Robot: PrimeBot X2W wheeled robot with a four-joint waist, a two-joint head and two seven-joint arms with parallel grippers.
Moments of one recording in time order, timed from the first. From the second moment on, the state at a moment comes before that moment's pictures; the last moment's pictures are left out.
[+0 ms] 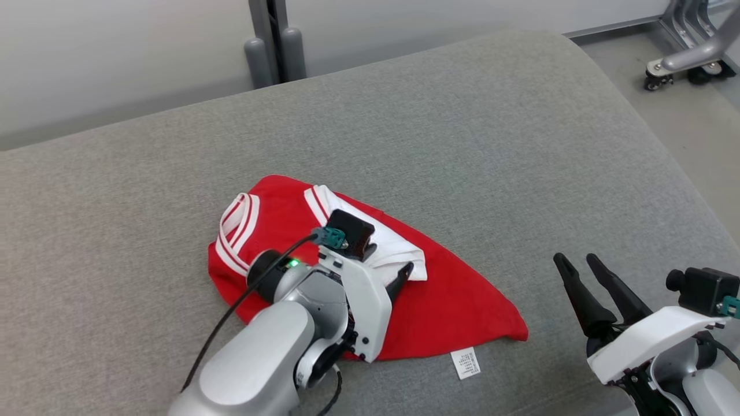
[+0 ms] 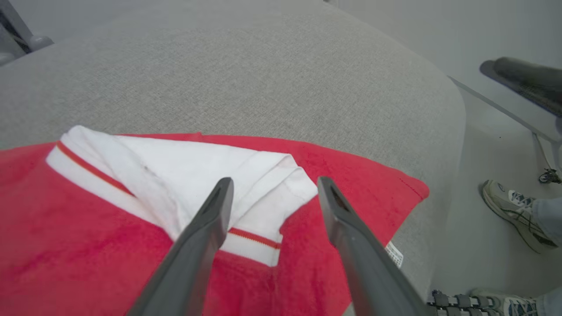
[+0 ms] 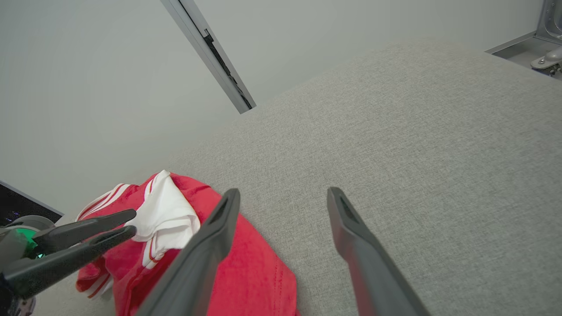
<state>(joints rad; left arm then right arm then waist) -0.57 0.11 -0.81 0.40 -0.63 0.06 0.34 -0.15 -0.28 0.25 0.16 0.80 0.13 0.02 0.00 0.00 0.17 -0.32</state>
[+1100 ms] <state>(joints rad) -0.64 0.08 -0.79 0.57 -0.69 0.07 0.34 -0.15 -0.28 0.27 0.19 0.81 0.13 0.00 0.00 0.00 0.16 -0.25</state>
